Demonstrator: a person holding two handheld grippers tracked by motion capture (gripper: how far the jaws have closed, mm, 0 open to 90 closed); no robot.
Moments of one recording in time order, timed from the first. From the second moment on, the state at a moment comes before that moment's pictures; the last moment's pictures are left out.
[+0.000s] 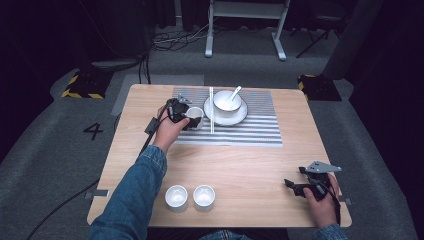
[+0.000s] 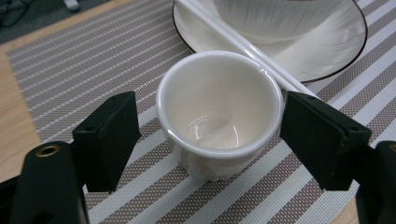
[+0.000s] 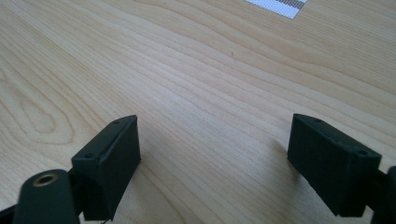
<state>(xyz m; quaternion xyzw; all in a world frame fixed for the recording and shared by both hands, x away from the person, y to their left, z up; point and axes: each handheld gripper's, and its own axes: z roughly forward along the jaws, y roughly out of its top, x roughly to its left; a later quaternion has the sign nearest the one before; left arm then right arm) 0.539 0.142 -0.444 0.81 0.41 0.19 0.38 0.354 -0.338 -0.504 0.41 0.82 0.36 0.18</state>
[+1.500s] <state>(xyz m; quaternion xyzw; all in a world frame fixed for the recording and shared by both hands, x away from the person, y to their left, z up) 0.408 0.212 -0.415 0.83 0.37 0.21 0.36 0.354 -0.338 -0.504 0.41 0.82 0.36 0.18</state>
